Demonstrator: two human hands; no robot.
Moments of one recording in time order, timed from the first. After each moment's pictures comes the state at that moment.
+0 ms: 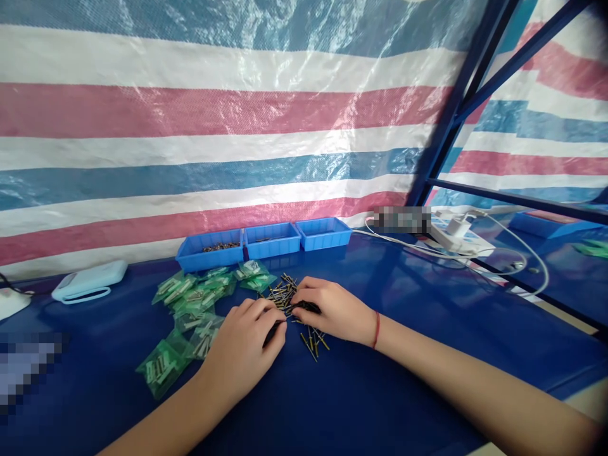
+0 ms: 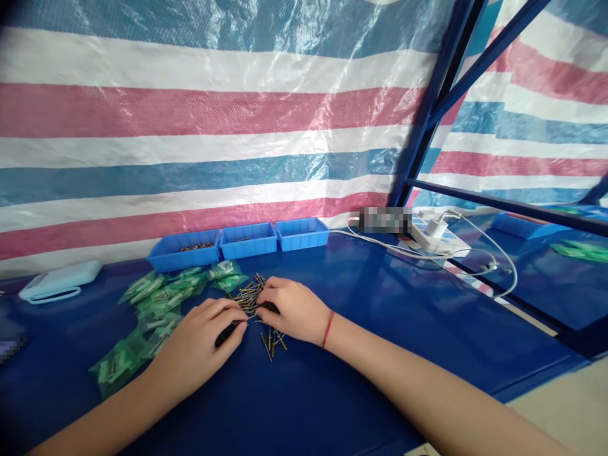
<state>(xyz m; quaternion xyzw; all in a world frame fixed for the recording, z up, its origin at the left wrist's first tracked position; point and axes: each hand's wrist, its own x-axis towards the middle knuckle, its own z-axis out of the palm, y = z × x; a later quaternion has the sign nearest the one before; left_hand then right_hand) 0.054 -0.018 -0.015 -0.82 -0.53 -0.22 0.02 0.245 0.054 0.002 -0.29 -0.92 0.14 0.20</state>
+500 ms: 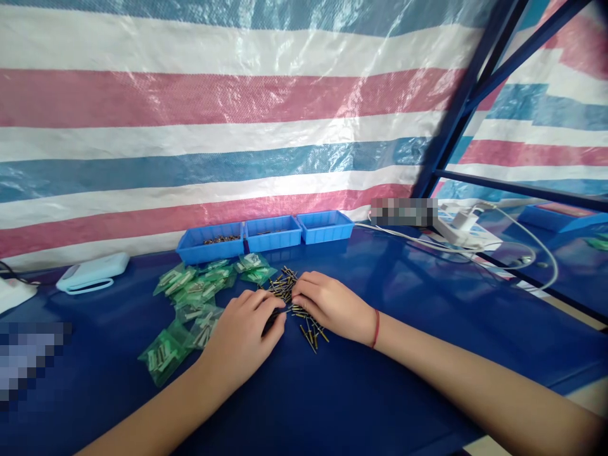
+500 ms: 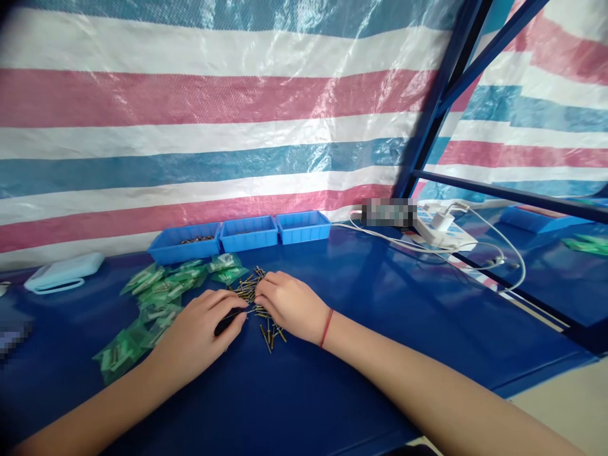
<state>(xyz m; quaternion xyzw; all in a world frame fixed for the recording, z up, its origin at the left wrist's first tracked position) 0.054 -0.018 -0.016 -0.81 -0.55 -0.22 0.01 0.243 0.055 -0.006 -0.26 -0.94 0.06 0.21</state>
